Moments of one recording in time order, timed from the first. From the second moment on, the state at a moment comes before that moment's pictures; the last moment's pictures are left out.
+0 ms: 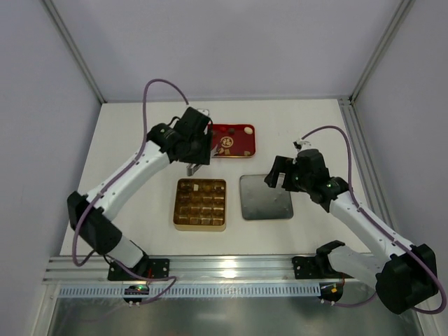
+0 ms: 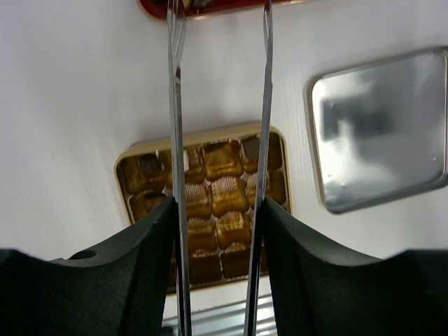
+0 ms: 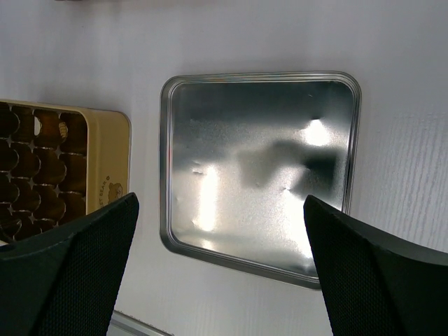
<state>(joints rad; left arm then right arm) -0.67 1.49 1.53 -1.00 -0.18 -0.45 0.39 1.05 0.71 -0.38 -0.06 0.51</state>
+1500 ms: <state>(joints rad) -0.63 1.94 1.76 -0.92 -0.04 -0.37 0.39 0.99 0.69 -0.44 -0.04 0.49</state>
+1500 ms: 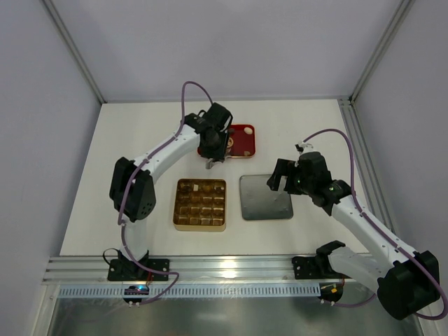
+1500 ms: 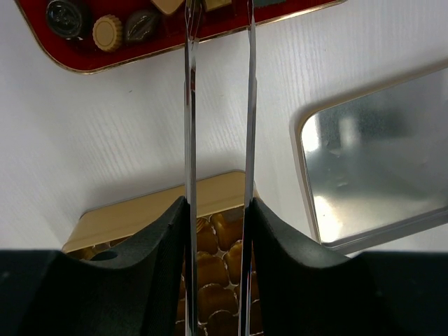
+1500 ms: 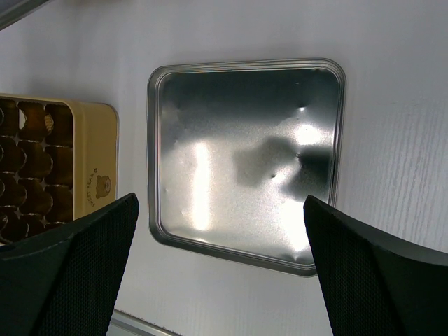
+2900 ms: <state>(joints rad) -0.63 1.95 1.90 -0.99 -0.06 -0.35 0.39 0.99 0.69 -0.44 -0.04 0.49</state>
